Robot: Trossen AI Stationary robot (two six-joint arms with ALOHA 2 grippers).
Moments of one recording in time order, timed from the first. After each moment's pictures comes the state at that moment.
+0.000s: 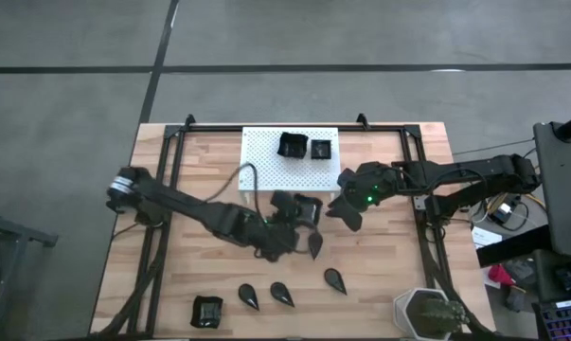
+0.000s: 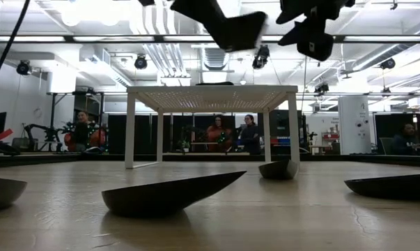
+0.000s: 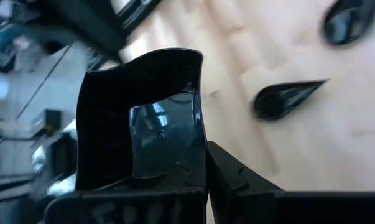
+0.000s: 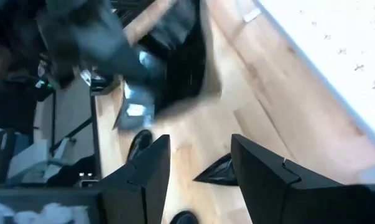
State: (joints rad) left arm -0.32 1.72 1.54 -0.64 -0.56 0.39; right arm 0.04 1.18 0.96 -0.44 -0.13 0.68
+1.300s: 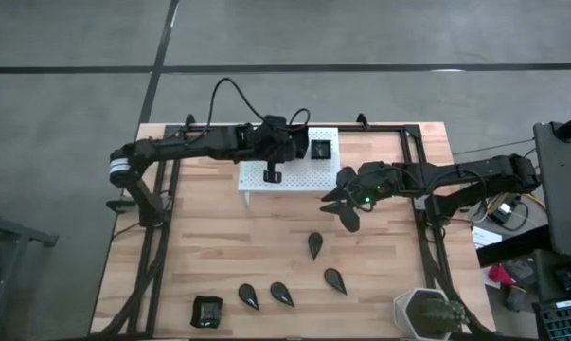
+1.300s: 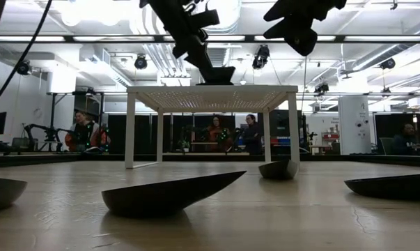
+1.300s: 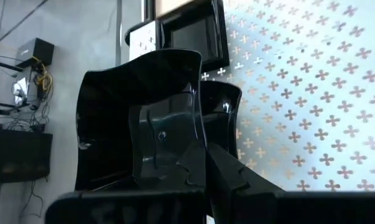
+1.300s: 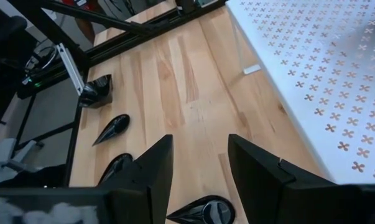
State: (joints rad) left arm 0.25 1.66 1.54 -0.62 -0.26 0.58; right arm 0.04 1.18 0.93 -0.30 -0.05 0.46
